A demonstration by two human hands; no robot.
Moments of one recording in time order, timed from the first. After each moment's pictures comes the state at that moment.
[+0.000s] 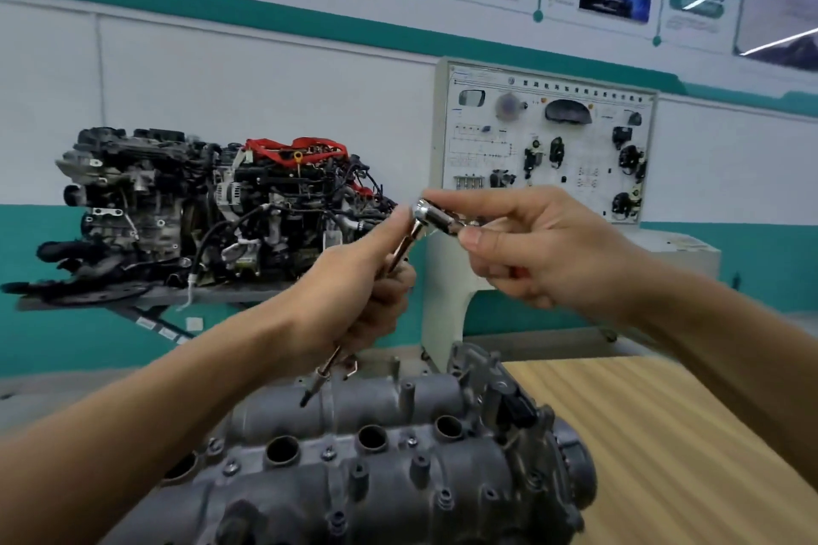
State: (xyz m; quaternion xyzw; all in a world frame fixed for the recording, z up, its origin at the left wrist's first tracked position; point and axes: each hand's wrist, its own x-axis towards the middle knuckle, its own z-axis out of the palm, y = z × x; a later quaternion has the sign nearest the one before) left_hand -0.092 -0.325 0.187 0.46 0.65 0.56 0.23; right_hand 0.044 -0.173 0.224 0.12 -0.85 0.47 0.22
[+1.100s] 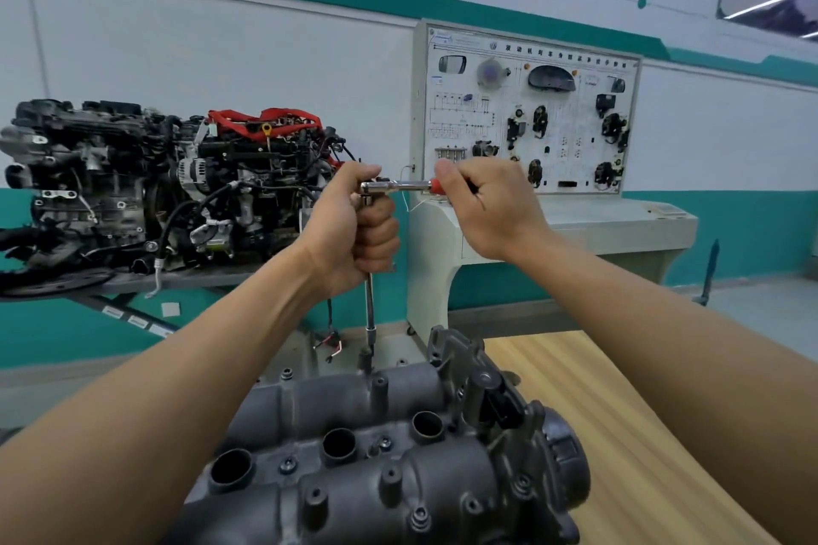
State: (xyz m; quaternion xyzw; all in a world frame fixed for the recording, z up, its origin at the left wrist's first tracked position) left_hand -0.175 -0.225 0.185 0.44 0.46 0.70 0.32; right_hand -0.071 -0.071 0.203 0.00 -0.84 0.08 0.54
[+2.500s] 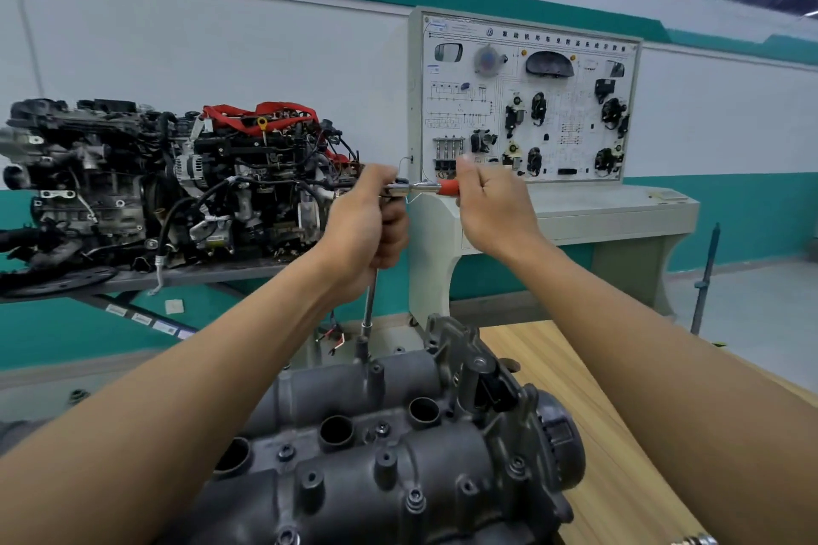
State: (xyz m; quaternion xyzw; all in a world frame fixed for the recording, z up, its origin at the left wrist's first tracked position) left_hand -0.153 -0.213 0.175 0.41 0.52 0.72 0.20; right_hand -0.068 -0.075 0.187 -0.17 -0.81 0.23 0.50
